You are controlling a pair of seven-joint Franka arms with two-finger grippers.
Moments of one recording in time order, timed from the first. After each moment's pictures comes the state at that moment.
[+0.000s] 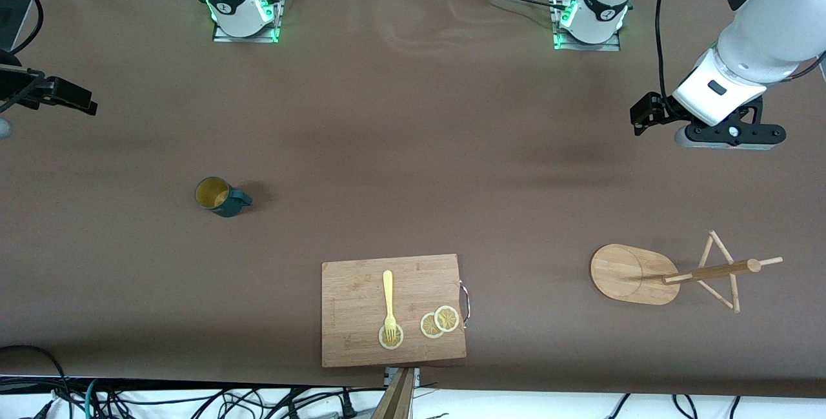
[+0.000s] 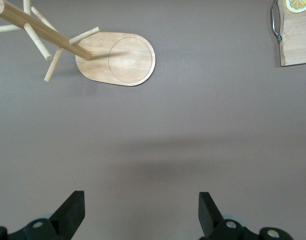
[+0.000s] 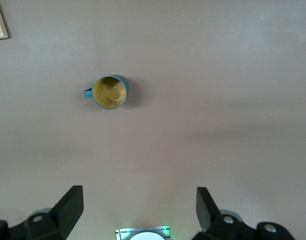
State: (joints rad) left arm -0.06 0.02 -0.12 -1.70 0.06 1.69 -0.15; right arm 0.03 0.08 -0.09 -1.50 -0.03 1.45 0.02
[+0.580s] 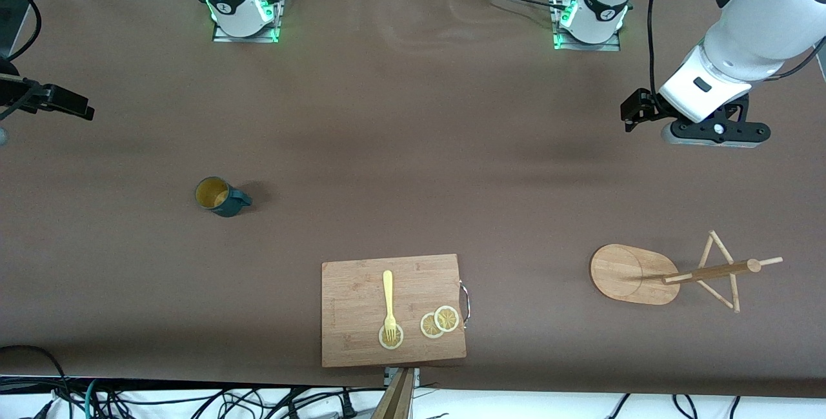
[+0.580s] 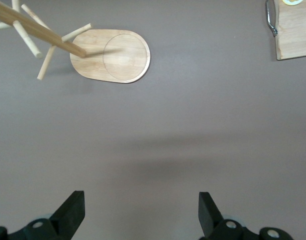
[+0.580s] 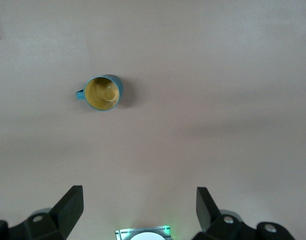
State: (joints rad) left arm -0.05 0.02 -0.15 -1.70 0.06 1.68 -0.15; right arm 0.02 0.12 -0.11 -1.50 -0.03 1.45 0.02
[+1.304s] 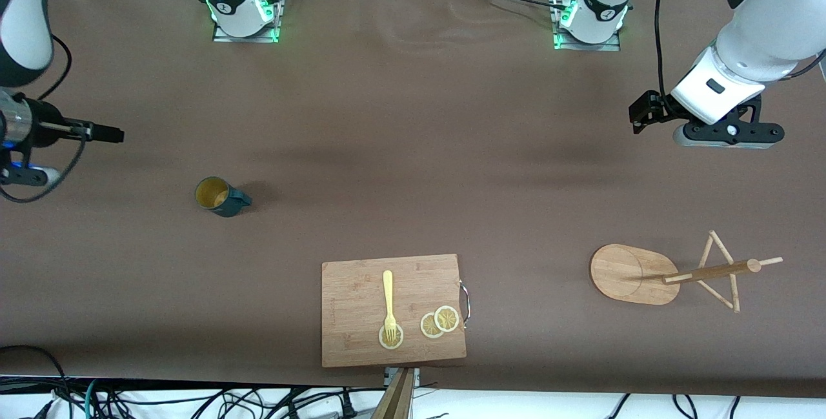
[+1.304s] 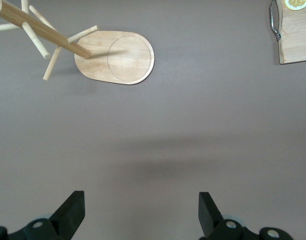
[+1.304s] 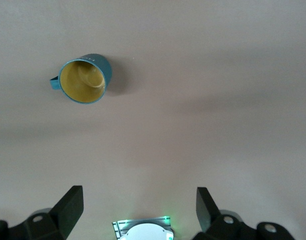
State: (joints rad) left arm -0.04 0.02 -0.14 -1.70 0.06 1.68 -0.15; right arm 0.01 0.26 -0.10 -1.55 -0.02 1.49 0.02
